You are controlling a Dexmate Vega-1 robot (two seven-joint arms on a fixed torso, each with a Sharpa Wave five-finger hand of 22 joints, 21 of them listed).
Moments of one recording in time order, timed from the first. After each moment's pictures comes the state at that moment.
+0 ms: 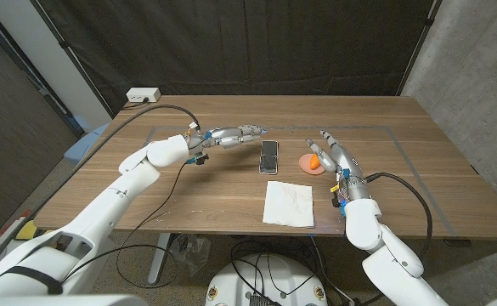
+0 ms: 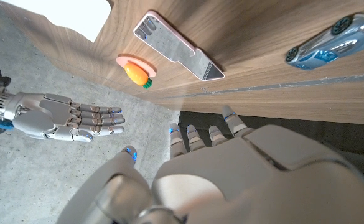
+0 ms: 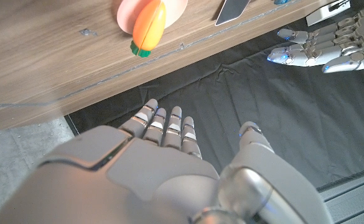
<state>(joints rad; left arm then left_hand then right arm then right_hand) 0.74 0.55 0.33 -1.38 0.40 -0.61 -0.47 0.07 0.09 0.26 0.17 0.33 0.09 -0.17 0.26 0.18 -0.01 -0.13 0.25 0.18 -0.17 -0.03 0.21 0.18 -0.18 0.05 0.63 0.18 -1.48 -0.37 -0.26 -2.17 -0.61 -0.28 -0.29 0.30 0.10 0.32 -0.06 0.19 0.11 0.00 0.20 0.18 0.17 0.04 0.22 0.17 0.06 0.01 0.18 0.17 0.09 -0.01 0.23 0.19</state>
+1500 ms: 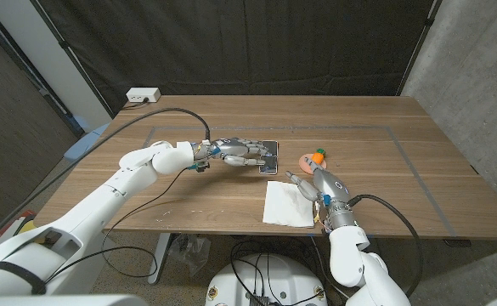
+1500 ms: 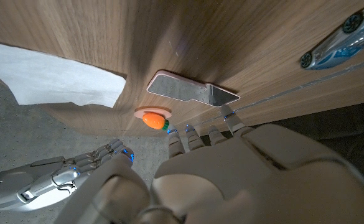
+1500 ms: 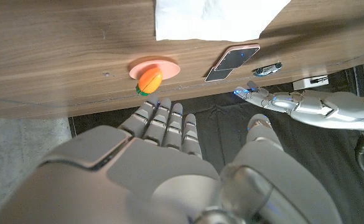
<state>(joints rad) 0.71 0.63 0.45 -1.43 0.67 -0.69 -0.35 0.04 0.08 0.25 0.18 0.33 0.07 -0.21 0.20 0.18 -0.02 -0.14 0.21 0.18 -0.16 -0.04 0.19 0.18 -0.17 0.06 0.61 0.19 -1.62 -0.33 -0.41 -2.28 -0.98 -0.48 -0.14 0.36 0.05 0.30 -0.13 0.18 0.17 -0.02 0.21 0.18 0.21 0.03 0.22 0.18 0.21 -0.02 0.20 0.17 0.16 0.03 0.24 0.19</state>
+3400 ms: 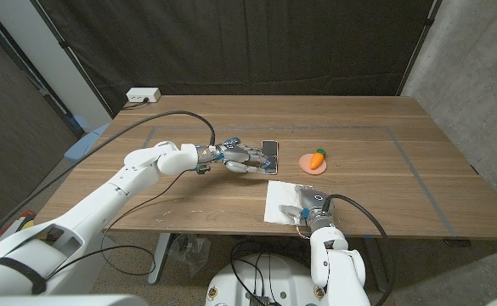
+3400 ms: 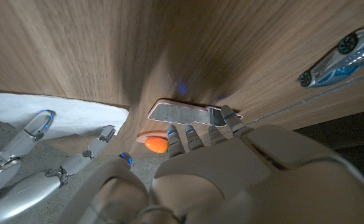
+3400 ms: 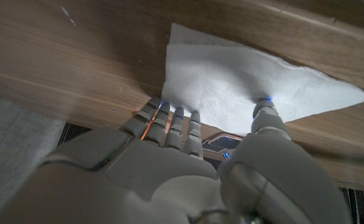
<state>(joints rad) 0.69 0.64 0.49 -1.44 0.77 -0.67 -0.35 0.01 0.07 0.21 0.19 0.32 0.06 -0.18 0.20 0.18 -0.03 -0.14 0.20 0.18 -0.16 -0.04 0.19 0.19 -0.17 0.06 0.58 0.19 -1.57 -0.20 -0.54 -2.17 -1.59 -0.63 0.34 0.54 0.00 0.31 -0.18 0.24 0.22 -0.07 0.21 0.18 0.23 0.00 0.21 0.18 0.16 -0.03 0.19 0.17 0.18 0.02 0.24 0.20</state>
